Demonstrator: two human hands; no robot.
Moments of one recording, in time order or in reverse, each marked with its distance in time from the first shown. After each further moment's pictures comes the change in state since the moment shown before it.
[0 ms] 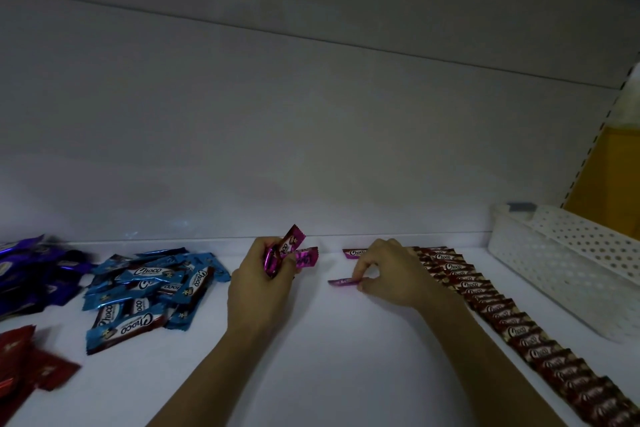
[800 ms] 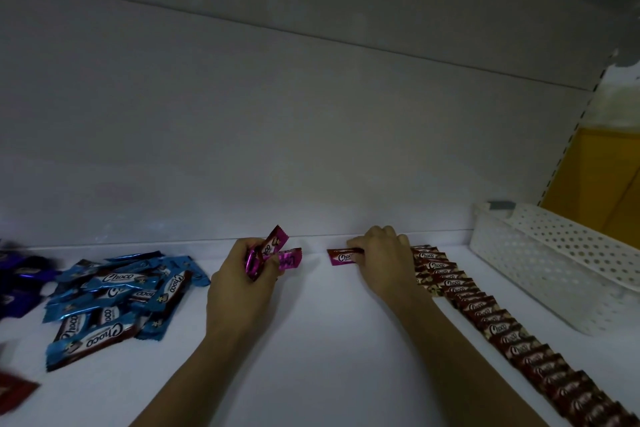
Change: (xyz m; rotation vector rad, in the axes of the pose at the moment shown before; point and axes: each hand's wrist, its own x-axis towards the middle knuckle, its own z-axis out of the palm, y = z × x) left_hand 0.001 -0.002 0.001 0.030 -0.005 0.009; right_hand 0.027 0.028 0.027 -0.289 0.304 0.116
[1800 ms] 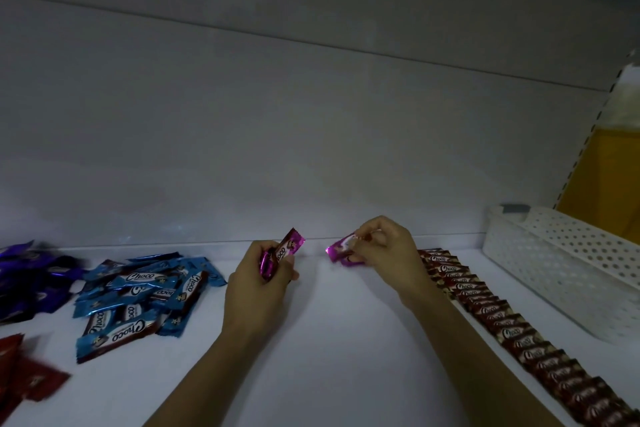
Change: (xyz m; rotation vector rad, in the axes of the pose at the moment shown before) left_hand -0.001 0.008 -0.003 -0.040 -0.037 -0.018; right_hand -0.014 -0.030 -0.051 1.345 -0.070 0.326
